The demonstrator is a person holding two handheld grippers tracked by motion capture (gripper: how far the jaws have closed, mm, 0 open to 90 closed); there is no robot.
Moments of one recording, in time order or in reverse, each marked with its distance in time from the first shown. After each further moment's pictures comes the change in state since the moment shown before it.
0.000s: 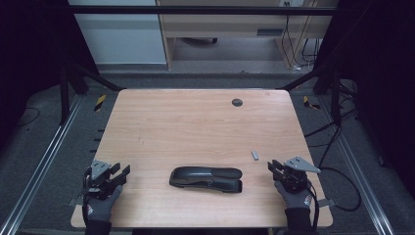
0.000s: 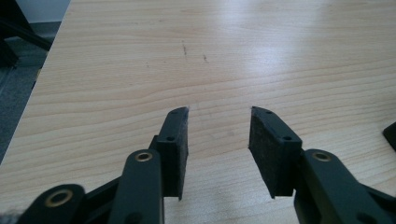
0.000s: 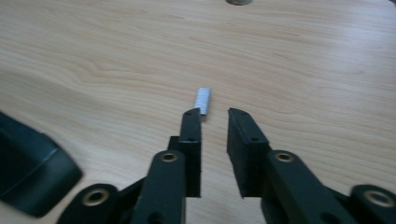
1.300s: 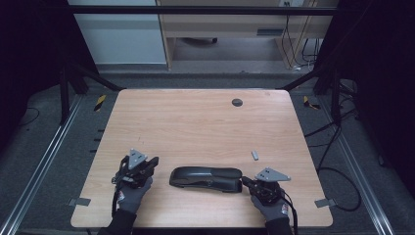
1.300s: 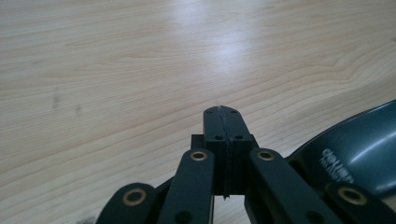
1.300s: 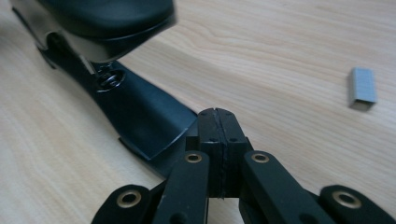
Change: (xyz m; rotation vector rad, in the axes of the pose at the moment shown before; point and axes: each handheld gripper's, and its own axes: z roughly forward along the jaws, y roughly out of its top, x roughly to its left) left arm -0.085 0.037 0.040 0.023 -0.179 0.134; right arm 0.069 -0.014 0.017 0.086 0.222 -0.076
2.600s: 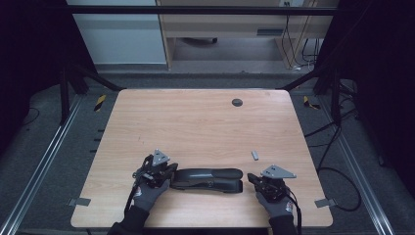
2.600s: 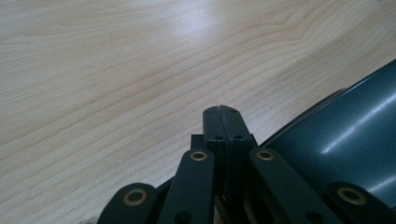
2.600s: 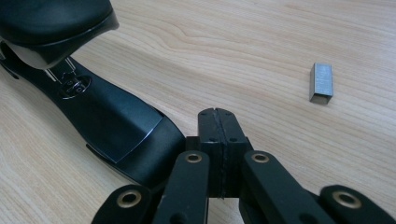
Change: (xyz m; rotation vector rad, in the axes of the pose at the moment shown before) left arm -0.031 0.001 0.028 0.145 -0.139 0.085; right arm -0.016 0.000 -0.003 -0.001 -0.046 0.015
